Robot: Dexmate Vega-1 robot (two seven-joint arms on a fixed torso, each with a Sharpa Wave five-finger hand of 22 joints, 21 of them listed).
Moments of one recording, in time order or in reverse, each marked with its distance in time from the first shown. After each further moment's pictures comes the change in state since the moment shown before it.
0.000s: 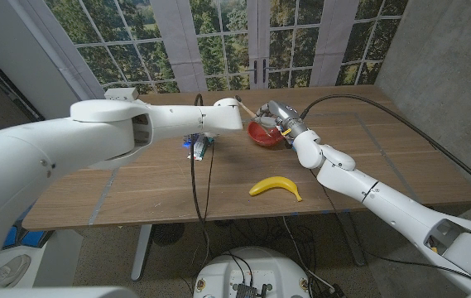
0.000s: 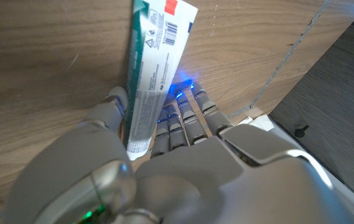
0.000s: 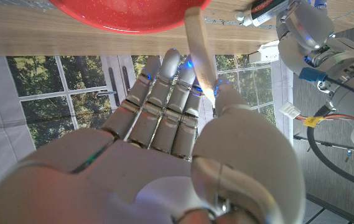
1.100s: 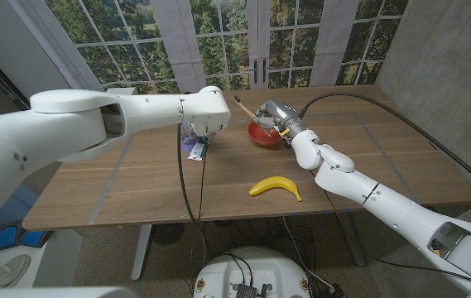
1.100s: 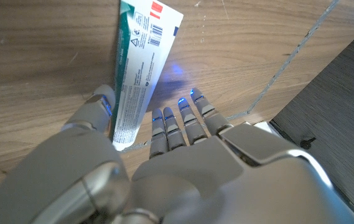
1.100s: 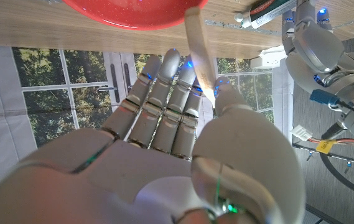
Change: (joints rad) left arm -0.077 0.147 0.004 -0.197 -0.421 0.003 0.361; left_hand -0.110 -0.184 -0.036 0.004 -0.023 0.029 -0.025 0.036 -0.006 -0.013 -0.009 0.019 -0.001 -0.095 -0.002 -0.013 -0.010 -0.077 -0.045 -0.018 -0.001; right arm -0.016 -0.019 -0.015 -0.098 -0.051 -0.103 0.028; right_hand 0.000 0.000 0.000 0.000 -0.001 -0.006 -0.001 0.007 0.000 0.000 0.000 0.004 -0.003 -0.009 0.002 0.018 -0.020 0.011 0.000 -0.029 0.005
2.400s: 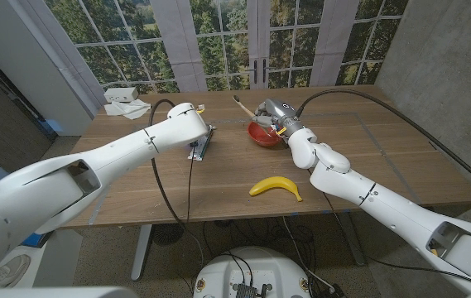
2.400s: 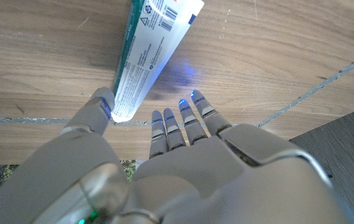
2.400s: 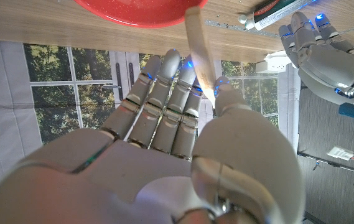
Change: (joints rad) left arm 0.483 0.175 -0.597 -0.331 0.674 -0.032 -0.301; left_hand -0.044 -0.009 0.017 0.001 0.000 -0.032 -0.021 0.012 0.000 -0.030 -0.020 0.004 0.000 -0.027 0.005 0.000 0.000 -0.030 -0.016 0.000 -0.005; right arm 0.006 0.001 -0.027 -0.059 -0.036 -0.114 0.028; right_hand 0.000 0.000 -0.004 -0.004 0.001 -0.004 -0.004 -0.003 -0.004 -0.002 -0.002 0.000 -0.002 -0.015 0.003 0.016 -0.026 0.014 0.000 -0.030 0.005
